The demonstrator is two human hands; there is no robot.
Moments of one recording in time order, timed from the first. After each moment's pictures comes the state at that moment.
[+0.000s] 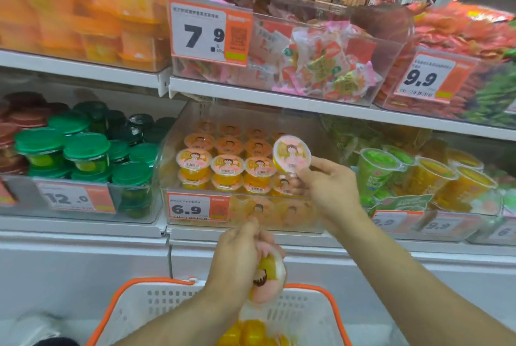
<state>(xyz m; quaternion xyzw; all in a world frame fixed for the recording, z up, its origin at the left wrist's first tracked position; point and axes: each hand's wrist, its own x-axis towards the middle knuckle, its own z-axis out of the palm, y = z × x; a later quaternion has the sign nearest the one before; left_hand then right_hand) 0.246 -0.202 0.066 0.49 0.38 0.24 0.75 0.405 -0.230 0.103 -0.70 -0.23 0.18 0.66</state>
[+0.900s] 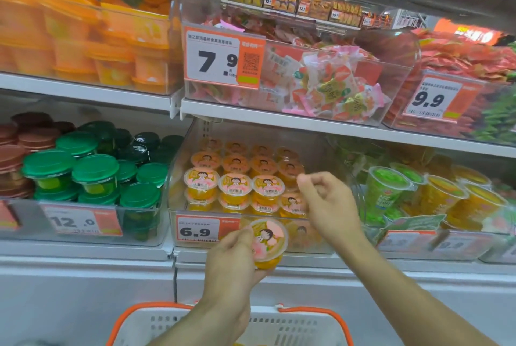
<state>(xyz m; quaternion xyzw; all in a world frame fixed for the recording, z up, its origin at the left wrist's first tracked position) 0.251 -0.173 0.070 0.39 0.41 0.30 0.77 0.400 -0.224 0.102 -0.77 -0.34 0.04 0.54</state>
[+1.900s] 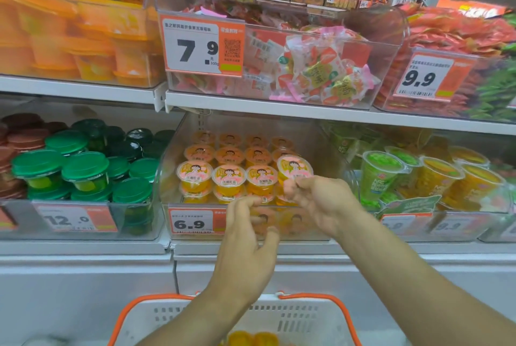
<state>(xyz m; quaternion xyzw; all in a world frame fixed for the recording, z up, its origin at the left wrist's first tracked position) 0.263 -0.173 0.045 0.77 0.24 0.37 0.46 0.405 -0.217 0.111 -0.60 -0.09 0.35 0.72</state>
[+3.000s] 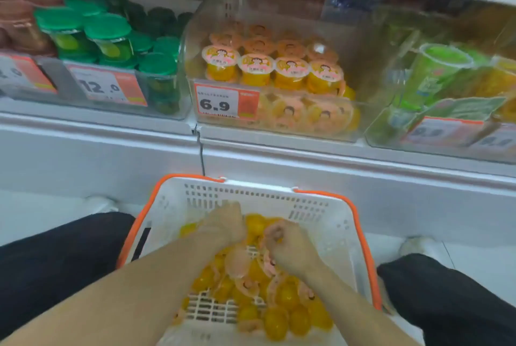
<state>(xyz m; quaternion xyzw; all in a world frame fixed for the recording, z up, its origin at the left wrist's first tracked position) 0.212 -0.161 -0.147 0.86 0.40 -0.14 0.28 0.308 -0.309 -0.122 -0.82 -0.38 0.31 0.29</state>
